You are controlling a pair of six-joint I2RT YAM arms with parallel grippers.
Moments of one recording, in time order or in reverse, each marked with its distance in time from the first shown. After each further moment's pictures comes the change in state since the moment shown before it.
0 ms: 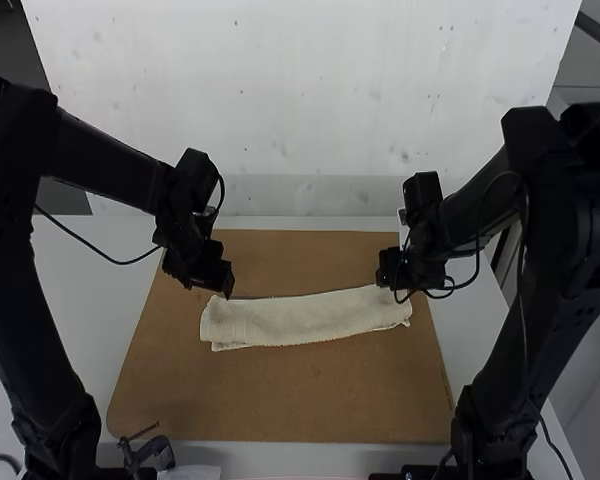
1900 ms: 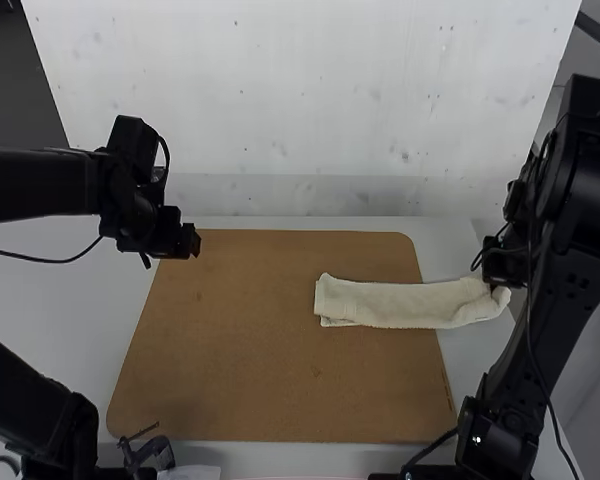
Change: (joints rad) left arm 0.195 -0.336 -0.117 0.034 0.027 0.024; right arm -0.607 0.153 0.282 -0.290 -0.067 -0.228
